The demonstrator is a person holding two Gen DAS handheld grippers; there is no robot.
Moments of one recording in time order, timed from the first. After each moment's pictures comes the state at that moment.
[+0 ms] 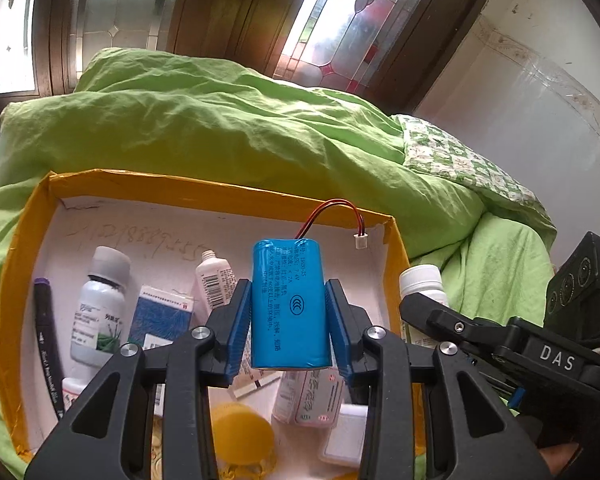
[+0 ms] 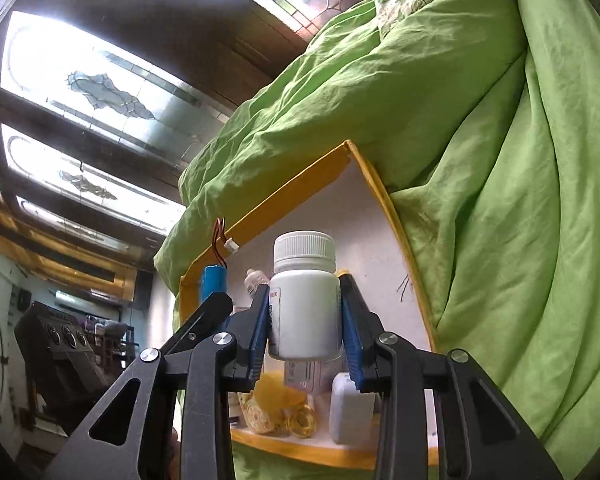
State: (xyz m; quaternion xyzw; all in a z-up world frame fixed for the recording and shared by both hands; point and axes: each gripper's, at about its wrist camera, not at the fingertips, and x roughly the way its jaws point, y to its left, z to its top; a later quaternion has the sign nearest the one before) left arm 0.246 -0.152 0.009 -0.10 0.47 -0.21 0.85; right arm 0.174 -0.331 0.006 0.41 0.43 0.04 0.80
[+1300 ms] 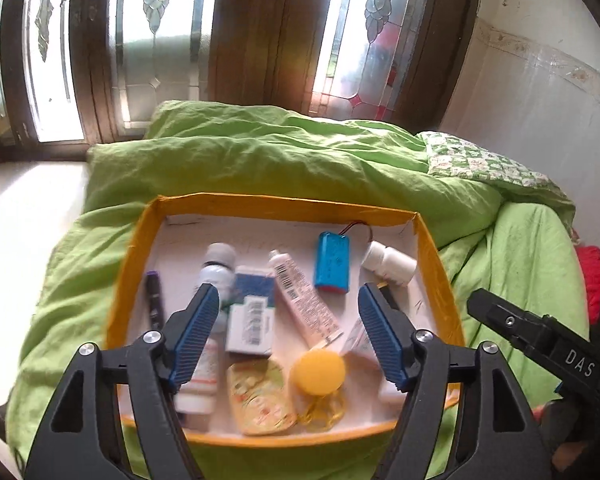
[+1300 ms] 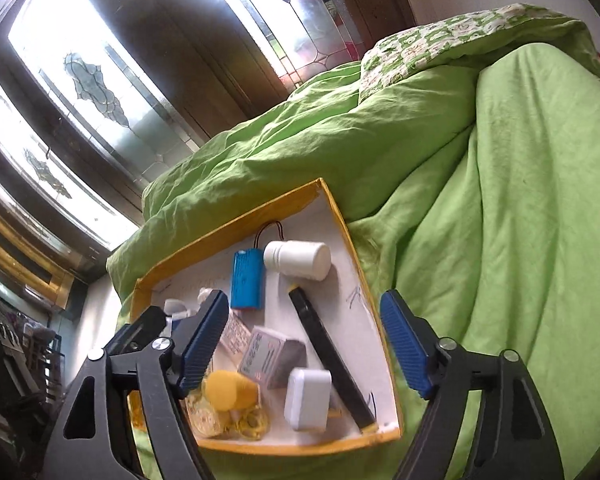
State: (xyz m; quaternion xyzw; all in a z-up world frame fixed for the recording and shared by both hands) left arm 0.168 -0.102 0.054 -0.01 0.39 -0.13 0.91; right arm 0.119 -0.295 0.045 0.29 0.40 -0.07 0.87
